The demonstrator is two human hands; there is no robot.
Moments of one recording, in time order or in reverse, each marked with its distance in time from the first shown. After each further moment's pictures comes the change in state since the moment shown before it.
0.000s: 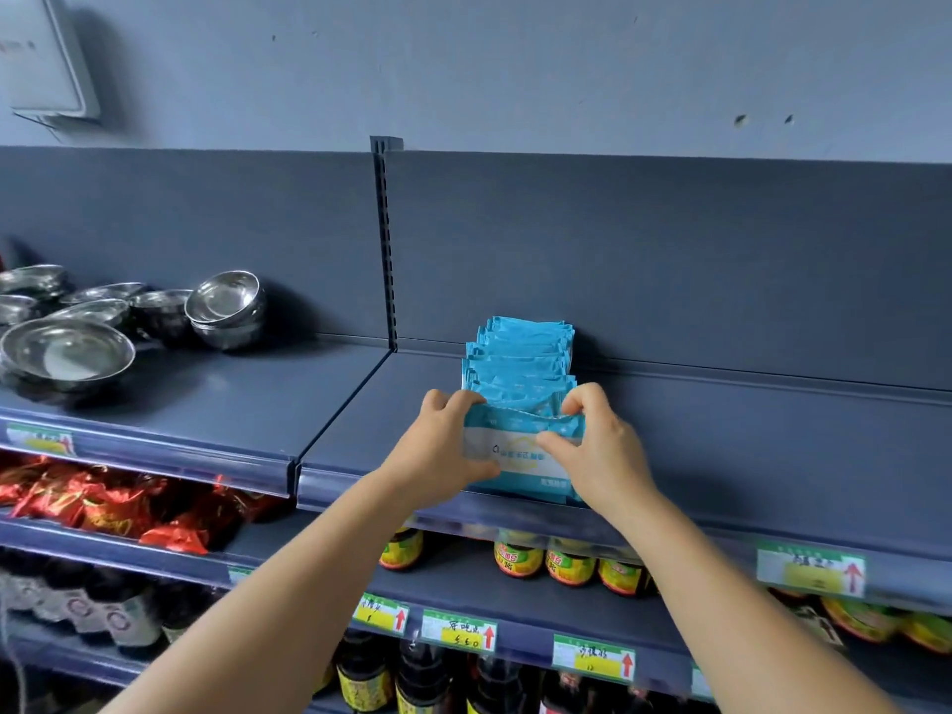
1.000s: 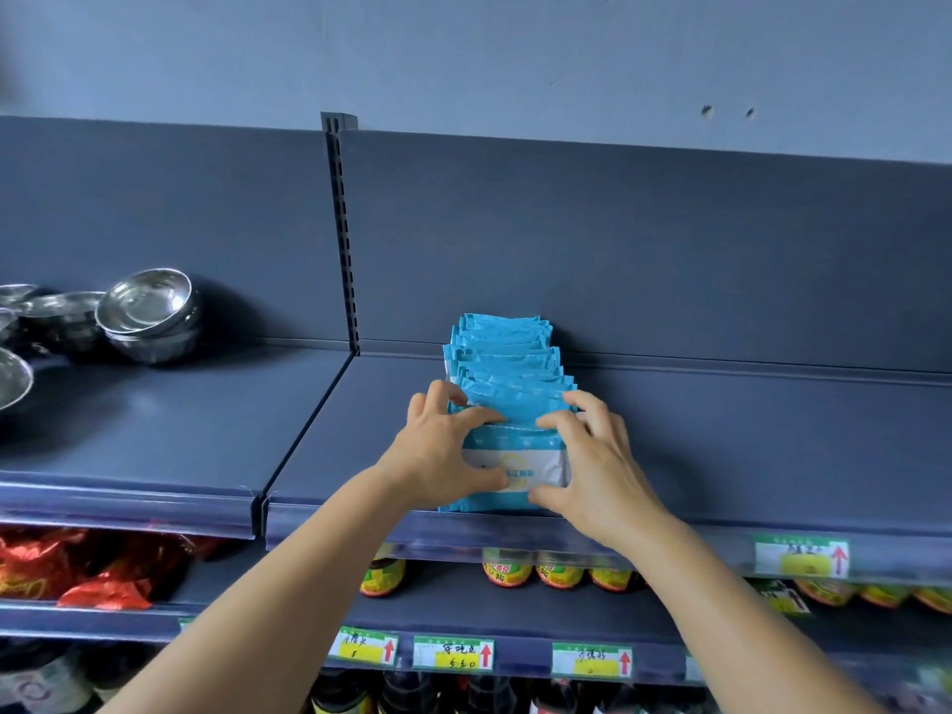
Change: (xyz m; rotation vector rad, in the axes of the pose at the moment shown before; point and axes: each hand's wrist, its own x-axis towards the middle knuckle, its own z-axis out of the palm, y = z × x) left_hand 0.040 -0.026 0.005 0.051 -0.089 0.214; right_hand -0.001 0.004 0.016 -0.299 -0.092 -0.050
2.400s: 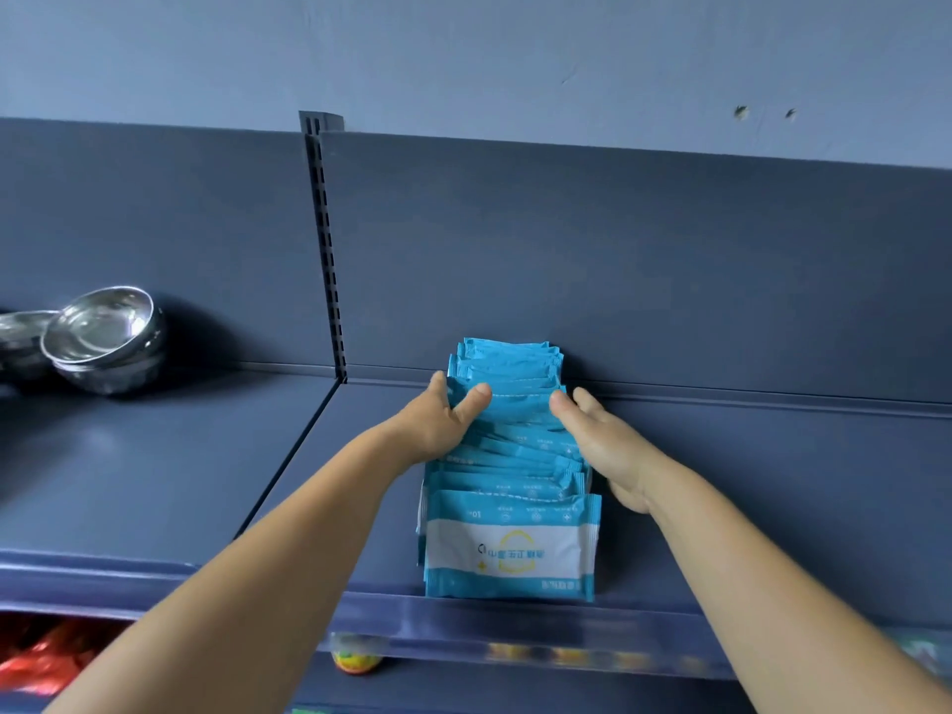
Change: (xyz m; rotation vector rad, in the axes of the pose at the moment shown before) left_hand 0.098 -0.023 -0.017 -0.519 -0.135 -0.386; right_hand 0.109 0.030 -0.002 0.864 -0.281 0.406
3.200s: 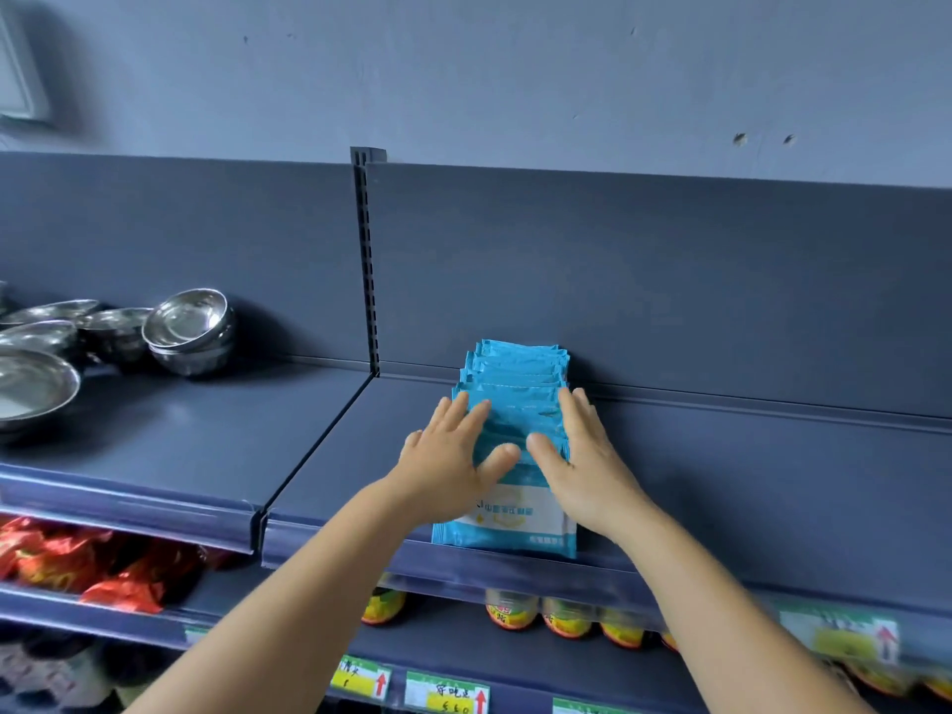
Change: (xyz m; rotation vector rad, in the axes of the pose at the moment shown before) left_hand -0.086 -0.005 0.038 0.593 0.160 0.179; right_hand -0.065 0.012 0.021 -0.602 0.121 -0.273
